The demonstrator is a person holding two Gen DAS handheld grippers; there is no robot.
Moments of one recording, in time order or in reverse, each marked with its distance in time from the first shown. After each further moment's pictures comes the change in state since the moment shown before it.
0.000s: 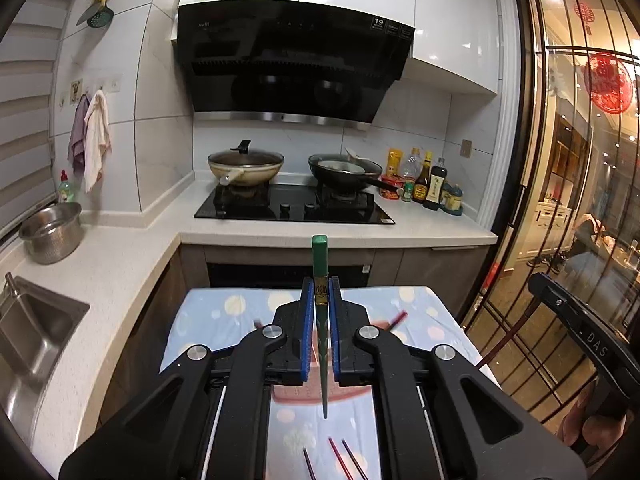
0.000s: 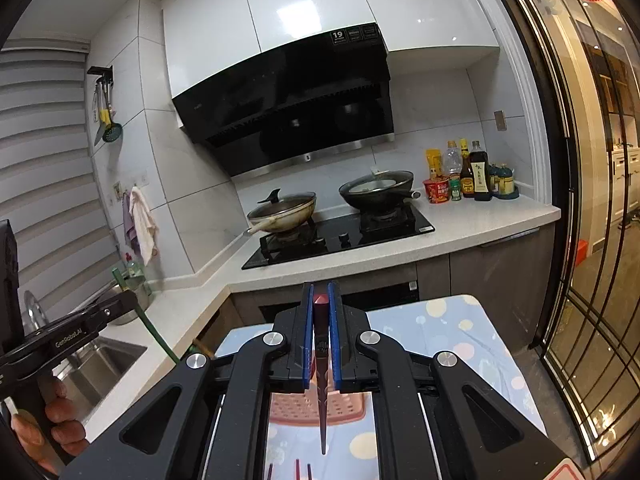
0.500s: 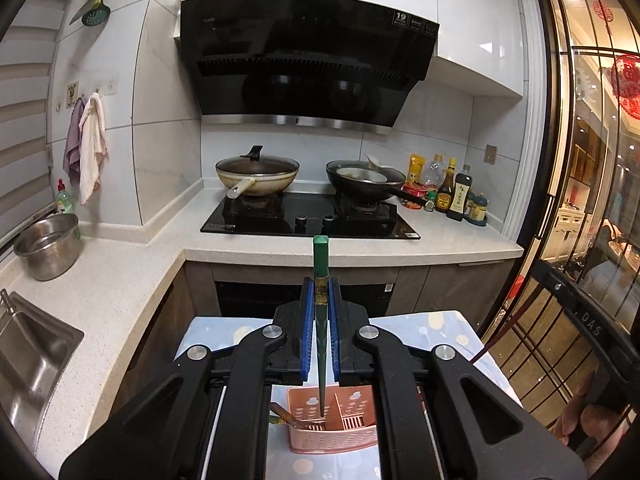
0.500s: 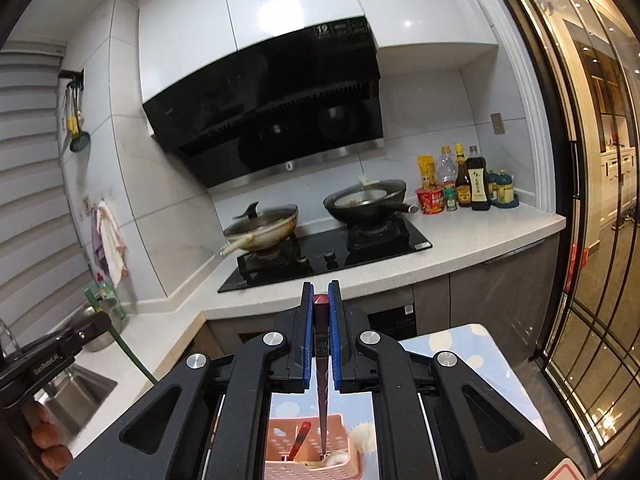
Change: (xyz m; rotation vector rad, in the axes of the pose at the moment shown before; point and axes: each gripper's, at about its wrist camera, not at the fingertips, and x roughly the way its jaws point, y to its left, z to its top) left arm 0.079 0.023 0.028 -0.007 0.000 0.053; right arm 0.108 -0.002 0.028 0.011 -0.008 -0.053
